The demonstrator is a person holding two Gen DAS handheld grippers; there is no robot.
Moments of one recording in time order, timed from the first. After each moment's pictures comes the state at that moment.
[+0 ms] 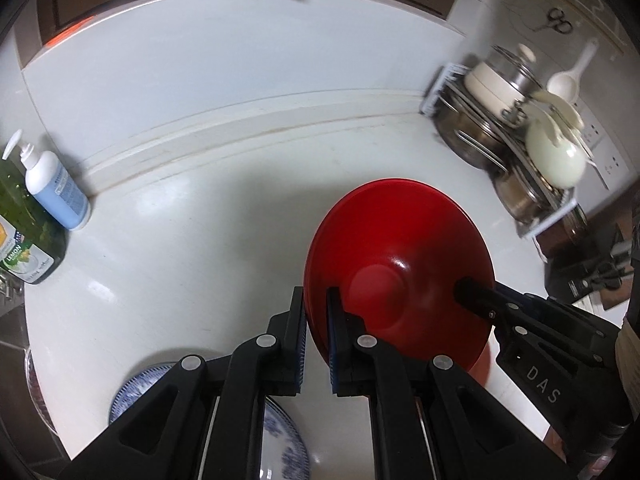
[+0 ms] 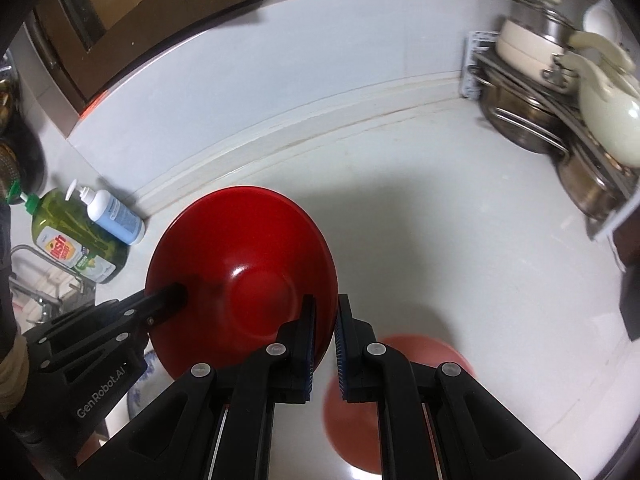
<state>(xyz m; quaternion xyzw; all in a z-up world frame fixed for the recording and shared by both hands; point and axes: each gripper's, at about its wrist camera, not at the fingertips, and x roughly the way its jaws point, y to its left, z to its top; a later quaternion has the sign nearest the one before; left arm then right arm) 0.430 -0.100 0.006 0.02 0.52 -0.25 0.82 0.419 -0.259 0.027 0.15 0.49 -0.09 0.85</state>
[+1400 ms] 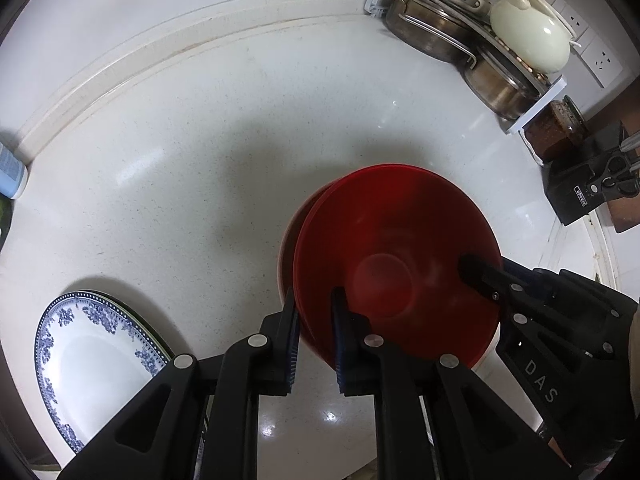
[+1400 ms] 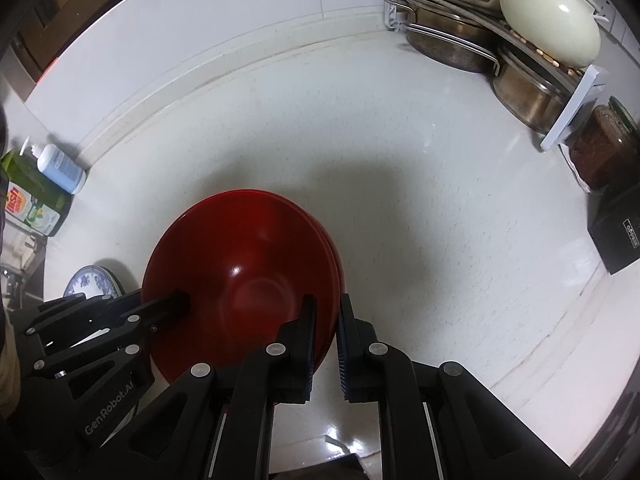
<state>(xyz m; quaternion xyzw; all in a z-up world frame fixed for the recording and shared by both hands) 0.354 -0.179 -0.064 0.09 0.58 -0.28 0.75 0.328 -0.313 -0.040 0.15 0.55 -0.14 0.81</state>
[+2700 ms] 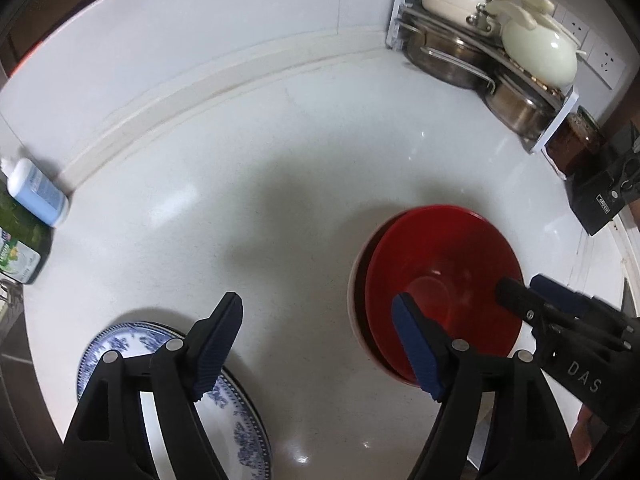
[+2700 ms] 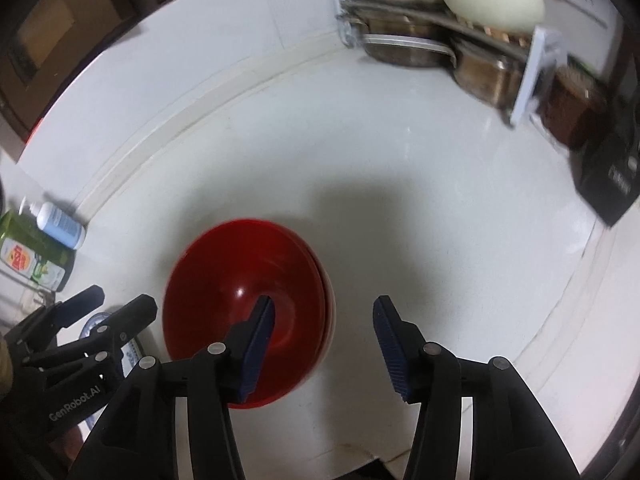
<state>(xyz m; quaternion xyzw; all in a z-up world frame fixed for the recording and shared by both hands) 0.361 -0.159 -0.053 0.12 0.53 -0.25 0.80 0.306 -0.318 -0.039 0.22 0.49 -0.19 0.82</state>
